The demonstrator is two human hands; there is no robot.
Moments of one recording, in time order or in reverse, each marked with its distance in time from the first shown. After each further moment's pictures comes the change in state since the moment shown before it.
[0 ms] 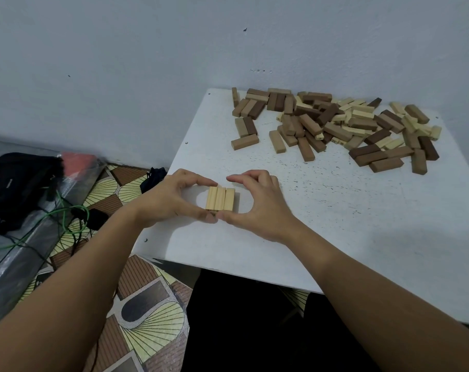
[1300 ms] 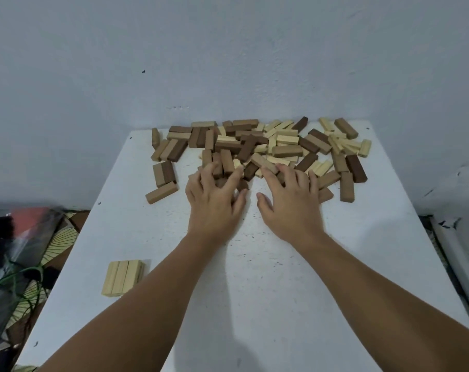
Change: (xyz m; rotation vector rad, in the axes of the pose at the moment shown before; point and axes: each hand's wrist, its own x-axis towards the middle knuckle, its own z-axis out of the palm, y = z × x) left_hand 0.181 0.128 0.187 0.735 0.627 0.313; right_hand 0.024 0.163 -0.146 -0.641 0.394 0.166
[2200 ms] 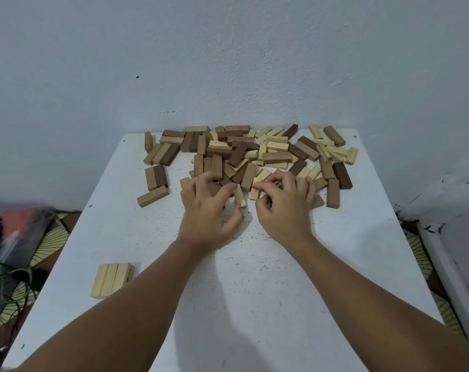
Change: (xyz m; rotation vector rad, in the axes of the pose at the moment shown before) left_hand -0.007 0.004 -0.011 -0.146 0.077 0.132; right_hand 0.001 0.006 0.000 0.272 0.191 0.092
